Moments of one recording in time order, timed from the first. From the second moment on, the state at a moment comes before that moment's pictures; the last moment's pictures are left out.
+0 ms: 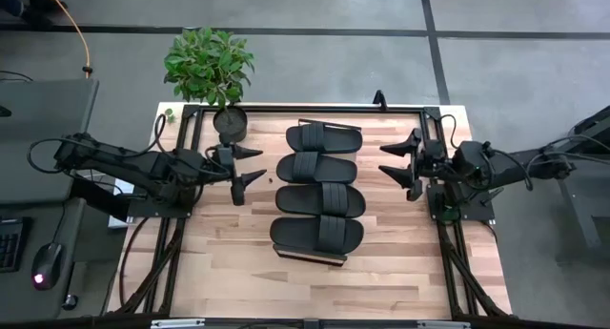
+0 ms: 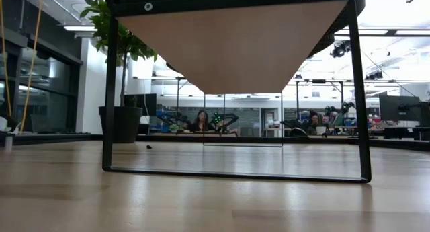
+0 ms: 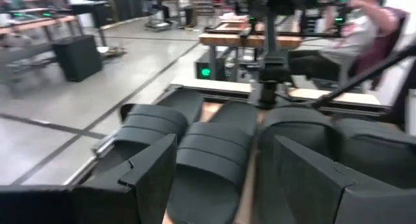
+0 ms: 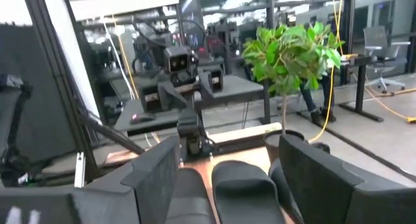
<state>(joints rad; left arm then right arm) -0.08 0.85 0.69 -0.03 -0.48 -0.05 0.17 0.60 0.63 0.05 0.31 0.09</state>
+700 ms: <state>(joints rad) -0.08 0.73 0.42 0.29 -0.49 0.03 0.17 0.42 0.34 0.39 0.24 -0.02</state>
